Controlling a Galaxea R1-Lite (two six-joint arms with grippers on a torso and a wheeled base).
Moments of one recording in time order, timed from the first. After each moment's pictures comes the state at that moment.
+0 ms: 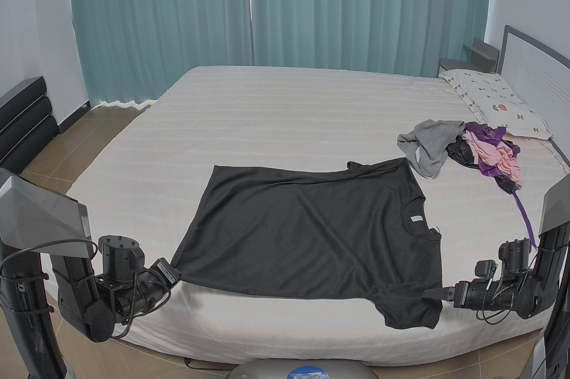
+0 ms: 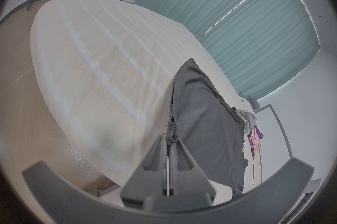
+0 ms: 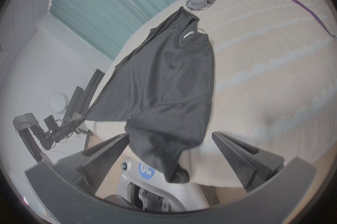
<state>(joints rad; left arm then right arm) -0.24 2.19 -0.21 -1.35 0.02 -0.91 -0.08 2.24 -0.11 -1.27 0.54 0.28</state>
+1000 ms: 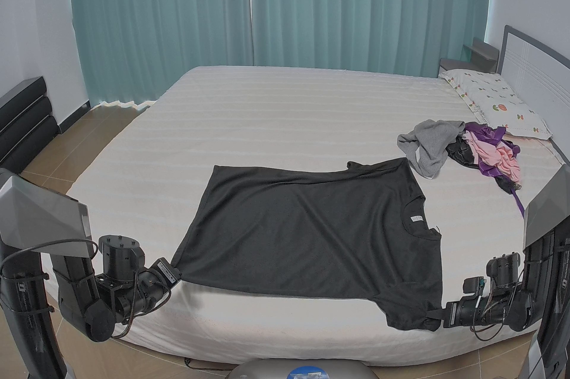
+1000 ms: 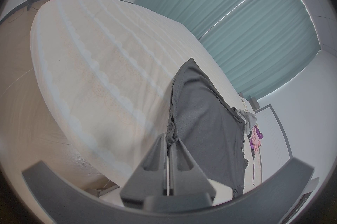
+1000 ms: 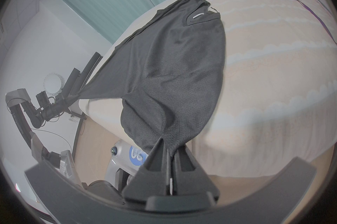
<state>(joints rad) -0.24 2.19 -0.22 -1.35 0.02 -0.91 0.01 2.35 -0.02 -1.40 0.47 0.18</state>
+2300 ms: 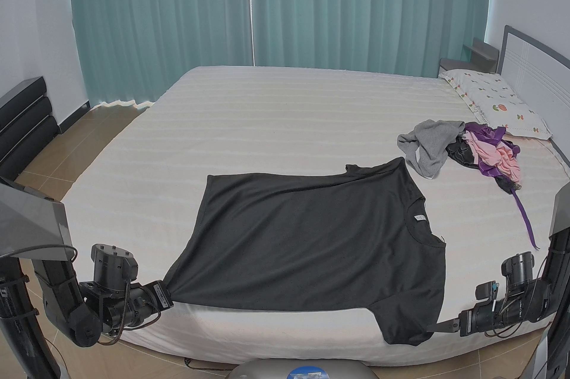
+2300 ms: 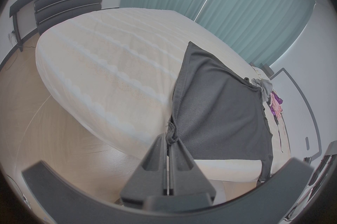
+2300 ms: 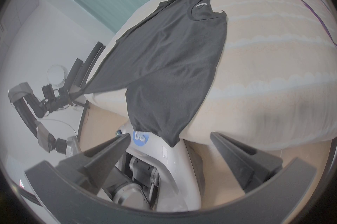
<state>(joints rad) -0.24 2.07 -0.14 -1.14 0.05 -0.64 -0.10 2.16 -0.02 -1.02 0.57 -0.02</state>
